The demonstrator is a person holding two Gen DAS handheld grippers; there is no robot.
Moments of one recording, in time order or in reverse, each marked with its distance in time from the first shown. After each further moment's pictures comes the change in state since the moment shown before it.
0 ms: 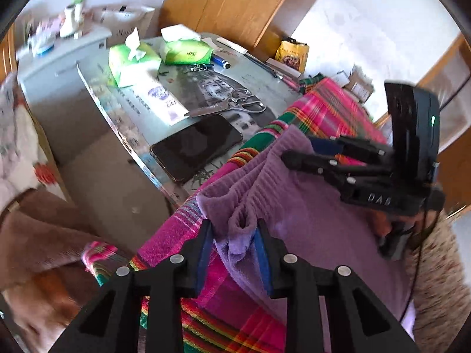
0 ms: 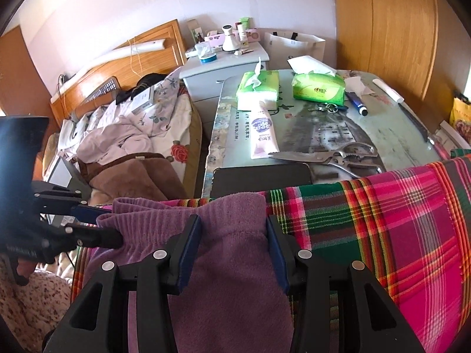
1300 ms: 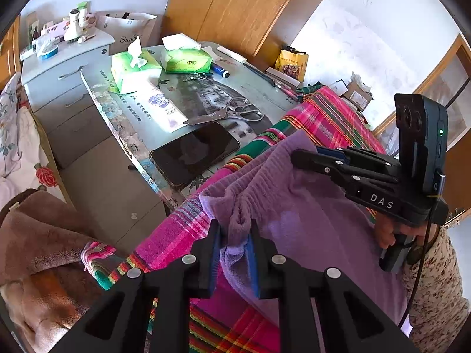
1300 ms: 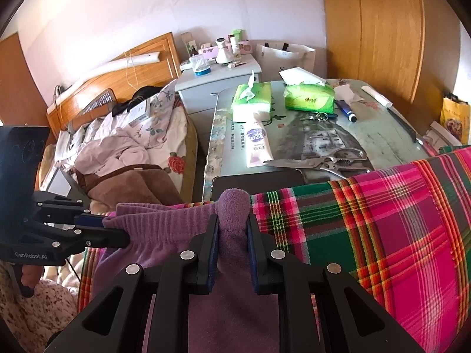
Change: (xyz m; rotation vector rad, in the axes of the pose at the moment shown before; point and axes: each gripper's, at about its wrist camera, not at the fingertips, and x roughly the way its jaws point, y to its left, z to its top) left arm -0.010 -0.003 -0.002 -0.013 -0.045 -0.020; right arm -0.022 0.007 -0.005 0.034 -0.064 -0.028
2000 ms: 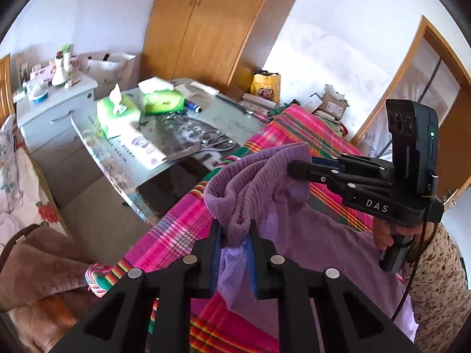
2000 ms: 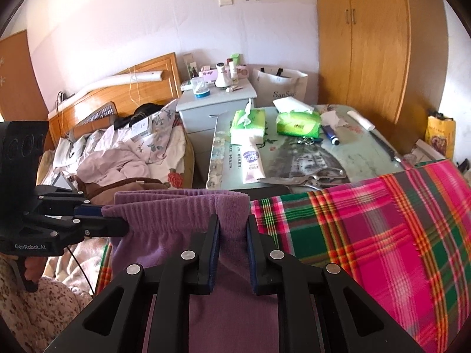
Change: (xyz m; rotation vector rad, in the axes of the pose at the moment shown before) left arm -0.049 -0.047 -0.015 0.139 -0.157 -0.031; right arm -0.071 0.018 -0.013 -0.034 -0.111 -0.060
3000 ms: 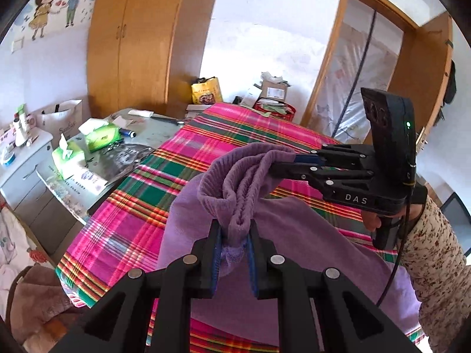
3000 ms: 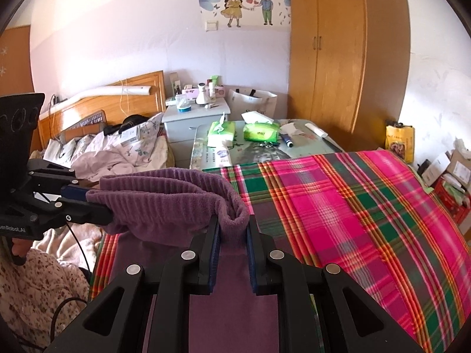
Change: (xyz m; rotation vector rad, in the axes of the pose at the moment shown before) left arm -0.041 -0.142 -0.052 0.283 -0.036 -0.097; right arm -0.139 0.004 -0.092 -0.015 -0.111 -0.138
